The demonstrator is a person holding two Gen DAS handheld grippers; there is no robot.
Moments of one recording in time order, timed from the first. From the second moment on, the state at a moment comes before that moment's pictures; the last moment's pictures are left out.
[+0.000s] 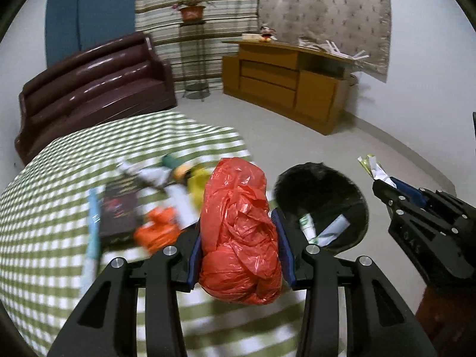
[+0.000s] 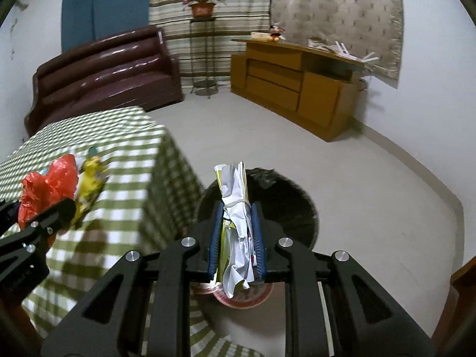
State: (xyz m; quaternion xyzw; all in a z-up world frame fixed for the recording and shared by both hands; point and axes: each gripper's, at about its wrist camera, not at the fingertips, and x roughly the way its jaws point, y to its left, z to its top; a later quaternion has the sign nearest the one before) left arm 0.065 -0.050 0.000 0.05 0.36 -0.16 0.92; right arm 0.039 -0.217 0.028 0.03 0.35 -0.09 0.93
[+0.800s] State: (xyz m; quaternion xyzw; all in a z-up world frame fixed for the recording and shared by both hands) left arm 0.140 -0.164 -0.025 0.10 0.38 -0.17 0.90; right arm 0.085 -0.290 -0.004 0.07 0.35 -0.11 0.93
